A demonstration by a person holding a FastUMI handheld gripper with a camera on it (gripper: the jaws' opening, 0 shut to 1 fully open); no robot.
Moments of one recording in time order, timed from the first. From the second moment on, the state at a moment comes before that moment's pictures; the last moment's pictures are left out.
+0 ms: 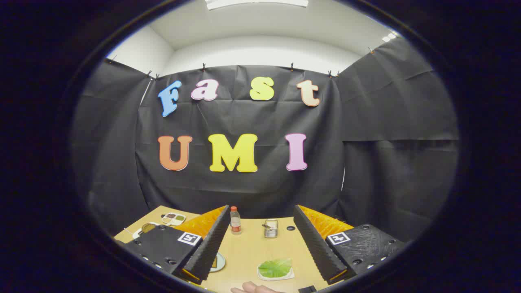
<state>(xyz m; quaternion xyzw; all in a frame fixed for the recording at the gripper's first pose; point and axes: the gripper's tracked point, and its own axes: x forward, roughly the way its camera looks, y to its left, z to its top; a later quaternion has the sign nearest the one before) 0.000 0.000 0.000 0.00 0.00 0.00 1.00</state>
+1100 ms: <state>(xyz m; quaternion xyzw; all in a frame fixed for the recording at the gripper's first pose) 0.026 -0.061 -0.046 -0.01 0.03 0.03 1.00</state>
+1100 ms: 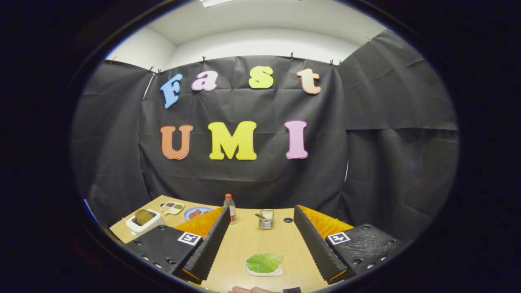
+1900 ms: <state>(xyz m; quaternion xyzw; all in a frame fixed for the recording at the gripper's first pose) 0.157 -0.101 -0.295 0.03 0.29 0.06 0.95</state>
